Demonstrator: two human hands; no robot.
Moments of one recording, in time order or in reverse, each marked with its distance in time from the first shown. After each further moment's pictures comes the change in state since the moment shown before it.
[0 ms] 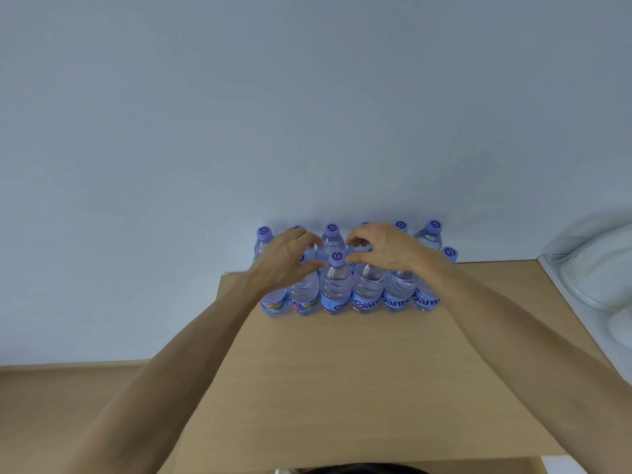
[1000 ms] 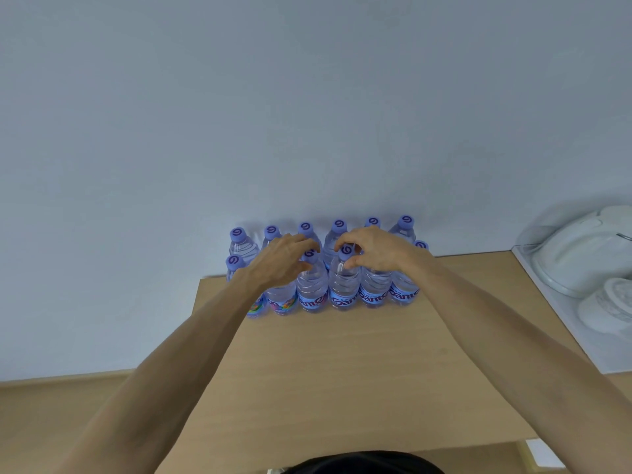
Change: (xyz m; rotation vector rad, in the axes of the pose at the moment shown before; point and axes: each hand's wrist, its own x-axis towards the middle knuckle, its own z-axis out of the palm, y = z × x) left_hand 0.030 0.031 0.022 0.129 -0.256 0.018; right_hand -0.021 0.031 -0.003 -0.015 -0.082 0.027
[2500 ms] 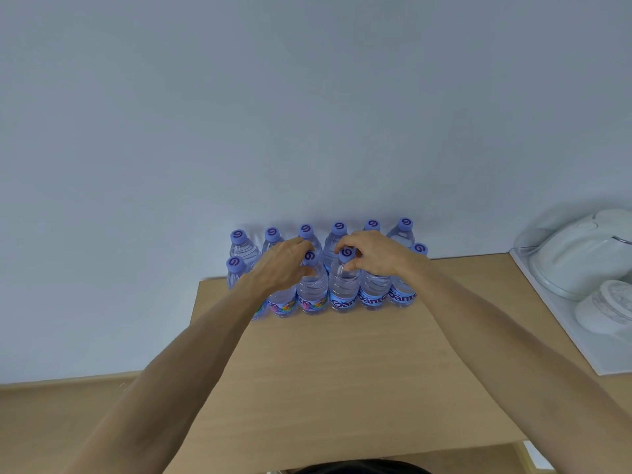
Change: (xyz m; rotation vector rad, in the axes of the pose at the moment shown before) left_hand 0.001 0.001 0.008 -0.051 0.044 -0.101; right_hand -0.001 -0.005 0.005 0.005 0.041 0.015
